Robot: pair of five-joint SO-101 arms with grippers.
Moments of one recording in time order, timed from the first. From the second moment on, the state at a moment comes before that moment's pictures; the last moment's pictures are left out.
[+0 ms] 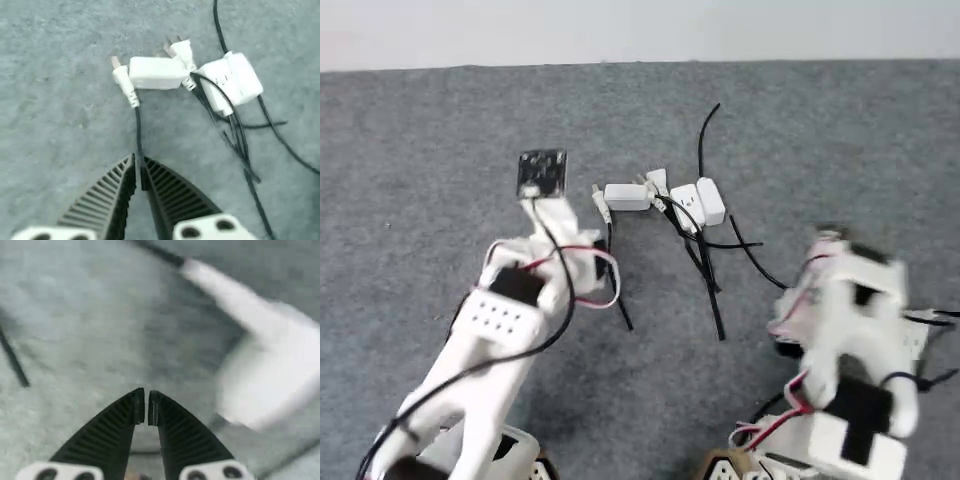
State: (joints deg) left arm 16.0 -25.8 46.2 44.8 25.9; right arm 15.5 -5.5 42.0 69.4 11.9
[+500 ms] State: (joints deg) left arm 17.8 14.5 9.3 44.8 52.4; right arm 9.8 -7.0 47.2 61.4 10.5
